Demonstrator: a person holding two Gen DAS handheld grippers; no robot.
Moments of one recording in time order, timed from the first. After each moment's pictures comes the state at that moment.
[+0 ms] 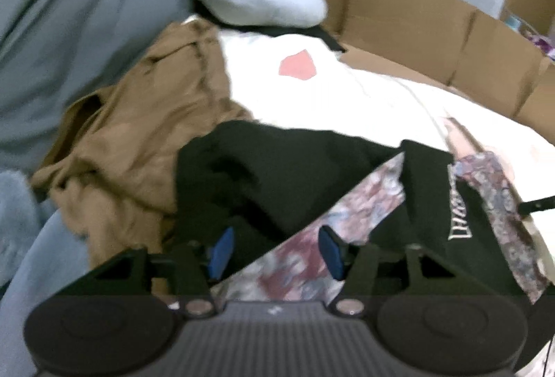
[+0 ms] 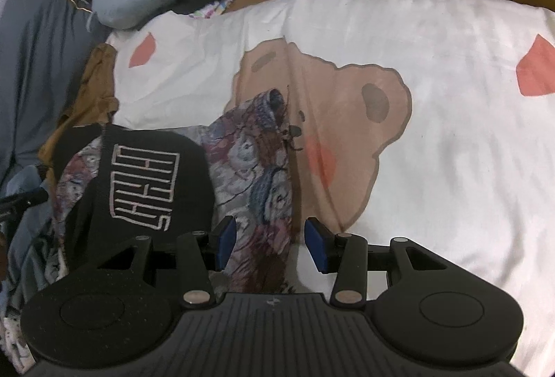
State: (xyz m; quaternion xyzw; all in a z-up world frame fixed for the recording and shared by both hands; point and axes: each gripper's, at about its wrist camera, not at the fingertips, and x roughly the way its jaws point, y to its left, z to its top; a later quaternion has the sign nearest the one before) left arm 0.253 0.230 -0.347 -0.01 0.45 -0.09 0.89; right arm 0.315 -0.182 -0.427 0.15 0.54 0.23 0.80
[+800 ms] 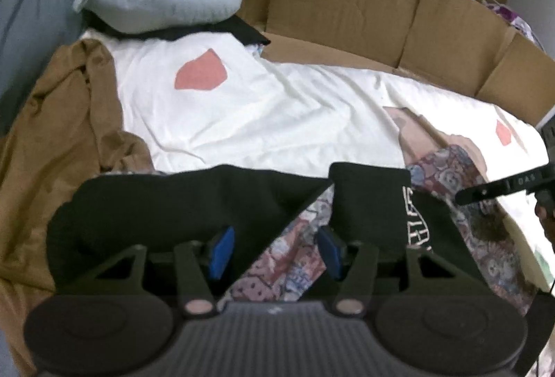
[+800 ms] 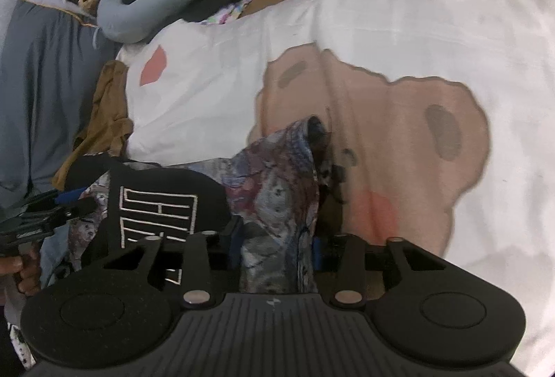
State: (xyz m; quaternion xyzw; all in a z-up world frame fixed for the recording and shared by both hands) left arm 0.316 0.163 -0.376 0.00 0.46 -0.19 0.87; right arm 0.358 -0.149 -0.449 0.21 0.53 0.27 0.78
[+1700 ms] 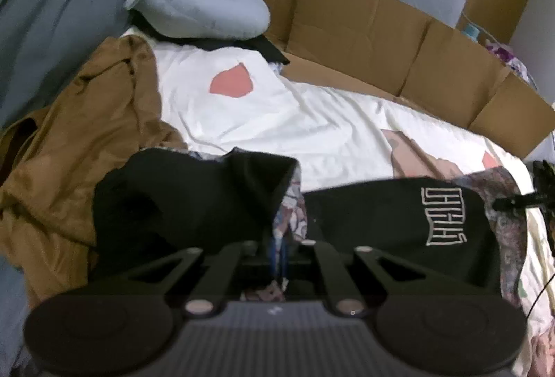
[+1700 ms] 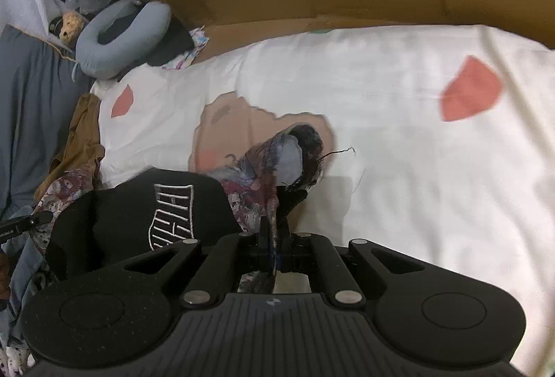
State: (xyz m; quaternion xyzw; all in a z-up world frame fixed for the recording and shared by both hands) left arm 0.269 0.205 -0.339 -0.06 0.44 -0.17 0.88; right arm 0.303 -0.258 -0.402 0.19 0.49 0.18 0.83
